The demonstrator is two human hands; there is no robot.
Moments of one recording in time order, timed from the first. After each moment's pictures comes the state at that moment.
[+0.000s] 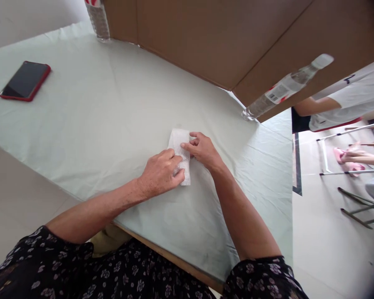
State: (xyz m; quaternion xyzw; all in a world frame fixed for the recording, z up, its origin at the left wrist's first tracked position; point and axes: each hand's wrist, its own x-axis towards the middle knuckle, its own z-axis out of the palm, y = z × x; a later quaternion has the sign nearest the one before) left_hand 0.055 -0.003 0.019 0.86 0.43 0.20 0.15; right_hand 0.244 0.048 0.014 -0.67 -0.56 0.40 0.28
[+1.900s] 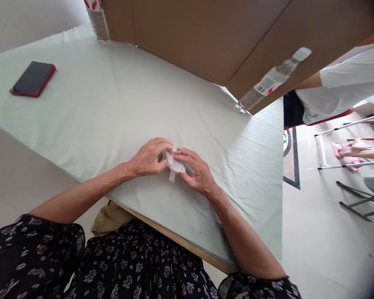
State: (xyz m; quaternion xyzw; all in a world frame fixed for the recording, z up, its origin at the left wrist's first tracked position) left_hand 0.022 0.004 0.007 0.86 0.31 0.30 0.26; right_hand 0.242 -0.058 -0.003 -0.42 -0.80 0.21 0.37
